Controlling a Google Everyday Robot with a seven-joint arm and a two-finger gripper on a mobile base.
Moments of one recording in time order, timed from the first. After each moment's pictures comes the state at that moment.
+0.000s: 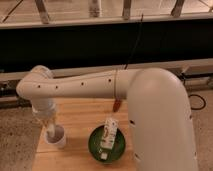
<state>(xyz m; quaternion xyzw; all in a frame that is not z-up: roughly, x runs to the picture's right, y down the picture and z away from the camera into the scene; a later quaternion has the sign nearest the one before) -0.267 0.147 0.669 -0.14 -0.33 -0.76 0.53</state>
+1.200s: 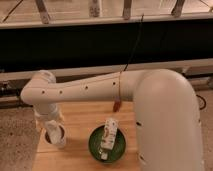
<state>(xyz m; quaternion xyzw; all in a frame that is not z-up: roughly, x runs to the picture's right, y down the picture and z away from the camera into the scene) -0.264 0.154 0.673 -0.13 -0.33 -0.76 0.54</state>
